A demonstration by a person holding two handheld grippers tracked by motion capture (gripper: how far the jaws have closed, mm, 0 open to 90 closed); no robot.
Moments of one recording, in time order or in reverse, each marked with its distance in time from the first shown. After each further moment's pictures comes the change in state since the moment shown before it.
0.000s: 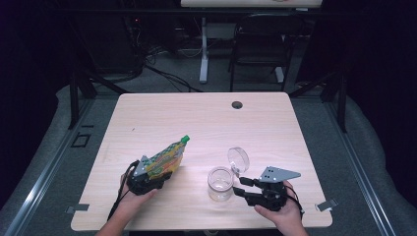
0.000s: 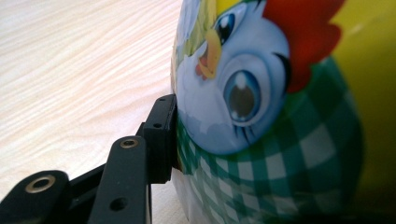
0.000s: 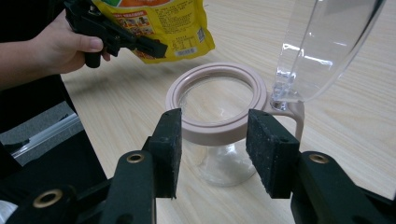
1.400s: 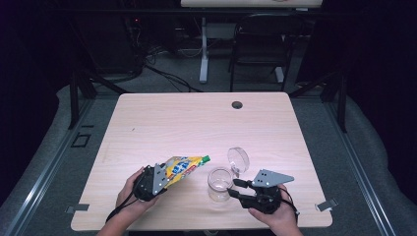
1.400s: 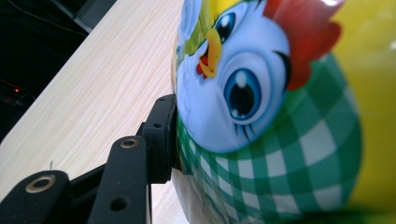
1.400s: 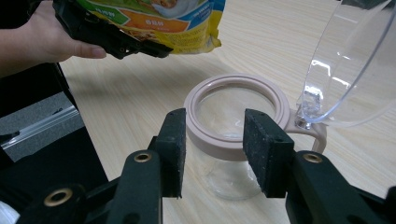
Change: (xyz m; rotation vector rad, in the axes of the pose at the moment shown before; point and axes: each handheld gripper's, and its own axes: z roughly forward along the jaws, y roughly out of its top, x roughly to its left) left arm -0.043 0.014 -0.007 0.103 0.261 0.410; right arm 0.016 0.004 0.008 -0.016 -0.006 -0.071
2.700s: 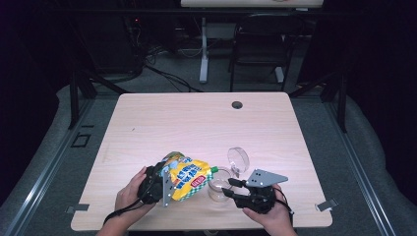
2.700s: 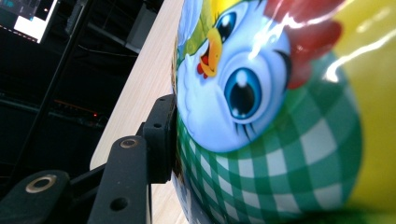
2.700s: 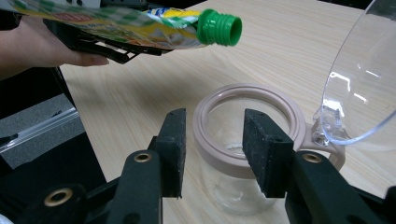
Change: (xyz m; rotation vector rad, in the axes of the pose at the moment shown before) left arm -0.019 0.011 -0.007 0.005 0.216 0.232; right arm 0.008 0.005 0.010 -0.007 -0.003 -0.008
